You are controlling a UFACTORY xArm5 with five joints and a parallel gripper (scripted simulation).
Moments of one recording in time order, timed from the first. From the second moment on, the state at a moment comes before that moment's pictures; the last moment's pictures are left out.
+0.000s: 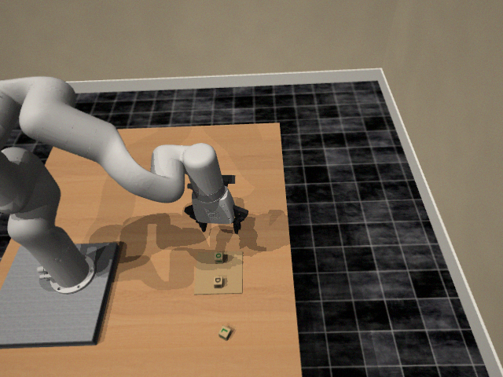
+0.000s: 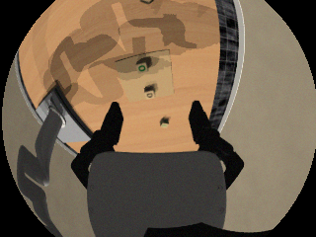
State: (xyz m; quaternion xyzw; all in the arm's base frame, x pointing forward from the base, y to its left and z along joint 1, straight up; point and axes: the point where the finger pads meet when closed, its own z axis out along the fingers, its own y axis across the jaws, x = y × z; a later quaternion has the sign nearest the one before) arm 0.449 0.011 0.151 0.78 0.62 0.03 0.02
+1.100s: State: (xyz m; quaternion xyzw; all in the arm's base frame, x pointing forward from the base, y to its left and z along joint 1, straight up) arm 0.400 -0.012 0.158 0.44 0.89 -0.06 -0.12
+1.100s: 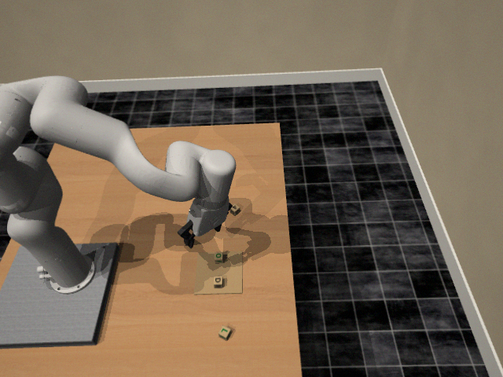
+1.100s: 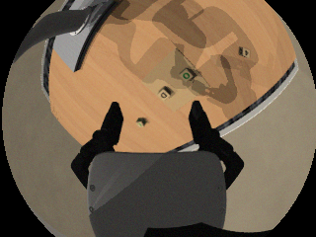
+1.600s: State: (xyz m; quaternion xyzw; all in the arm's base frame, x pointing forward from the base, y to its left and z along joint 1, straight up) arm 0.376 -0.021 0.171 0.25 0.95 -0.04 -0.20
